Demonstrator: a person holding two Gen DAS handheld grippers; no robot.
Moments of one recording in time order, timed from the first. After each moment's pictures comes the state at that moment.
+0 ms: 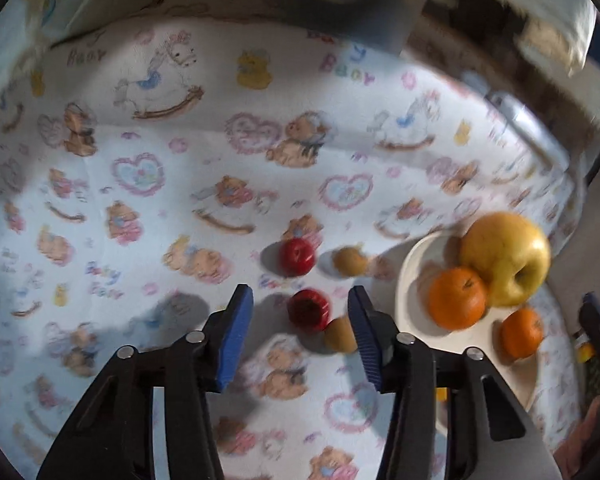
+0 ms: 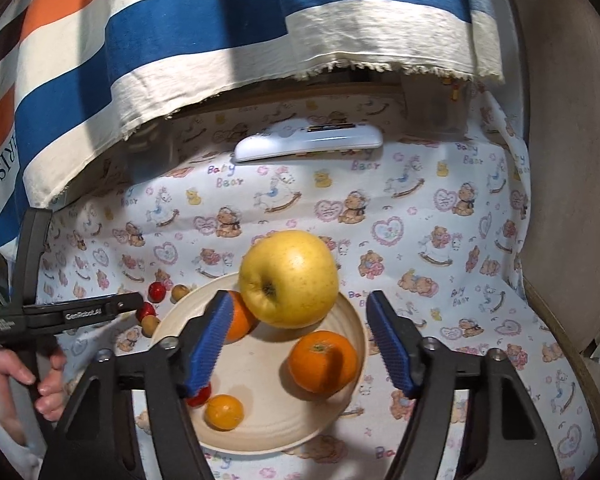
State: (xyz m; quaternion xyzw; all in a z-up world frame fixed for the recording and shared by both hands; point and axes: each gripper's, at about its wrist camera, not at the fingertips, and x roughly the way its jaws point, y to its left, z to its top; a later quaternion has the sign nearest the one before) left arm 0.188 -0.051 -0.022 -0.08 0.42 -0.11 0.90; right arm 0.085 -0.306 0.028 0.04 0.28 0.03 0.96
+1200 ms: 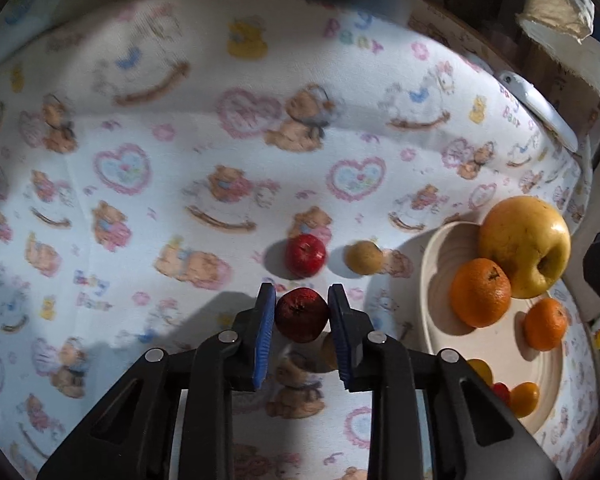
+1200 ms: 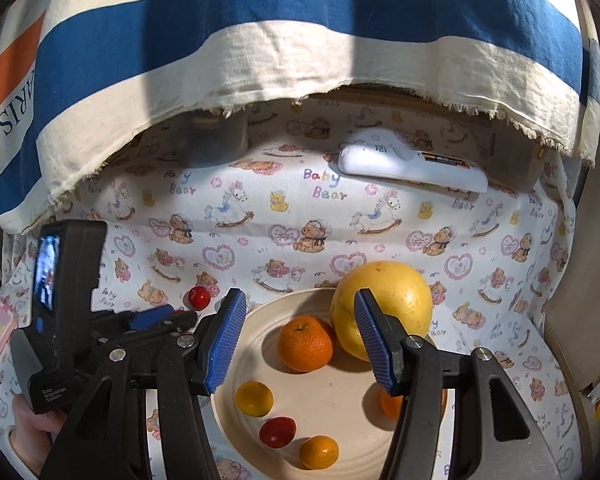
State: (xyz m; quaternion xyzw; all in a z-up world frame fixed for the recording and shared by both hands) left arm 0.203 -0.059 -0.036 -0.04 0.42 -0.09 0.90; right arm 0.119 -0.214 0.039 -0.04 0.30 0.04 0.95
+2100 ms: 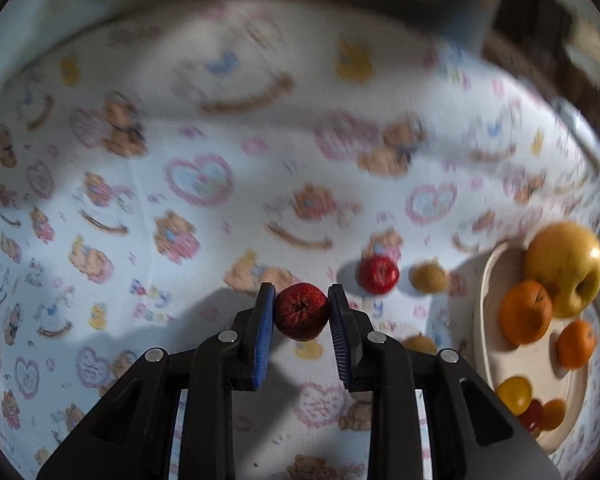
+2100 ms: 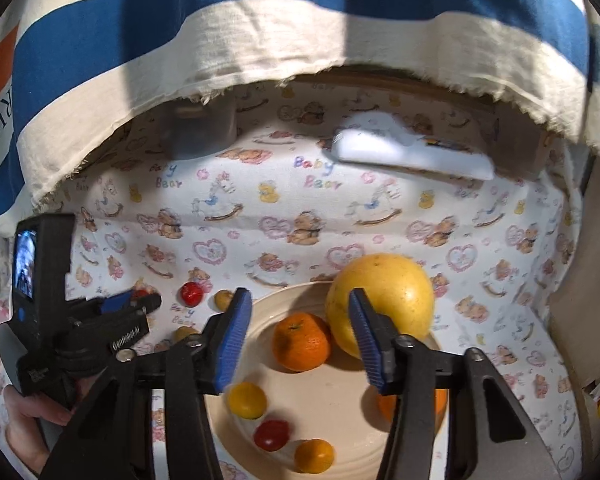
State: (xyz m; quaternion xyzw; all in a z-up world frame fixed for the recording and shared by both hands) left arm 0.218 -0.022 -0.029 -0.05 0.41 -0.03 0.91; right arm 0.137 -0.221 0.039 -0.02 0.33 0.05 0.94
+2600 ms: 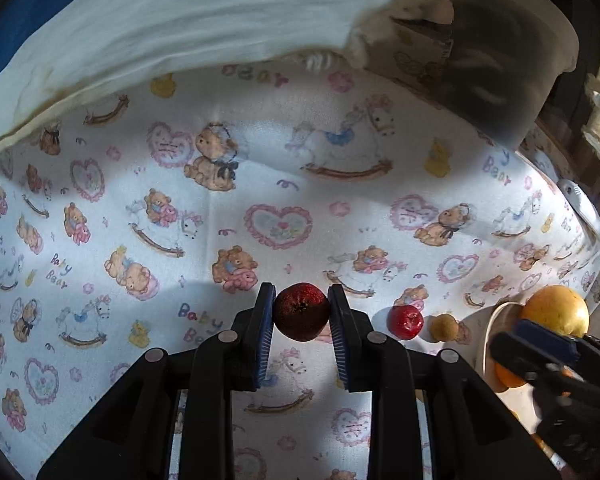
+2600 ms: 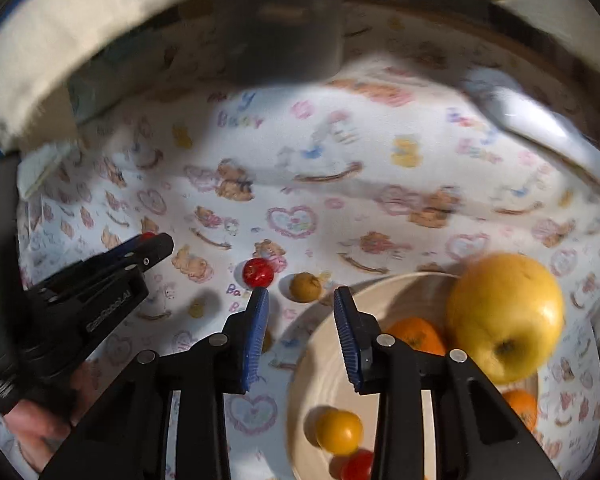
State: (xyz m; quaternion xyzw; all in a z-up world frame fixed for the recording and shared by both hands) left arm 0.223 0.038 -0.020 -0.11 0.37 0.00 0.92; right arm 0.192 -0.153 0.003 -0.05 0.43 0.13 0.89
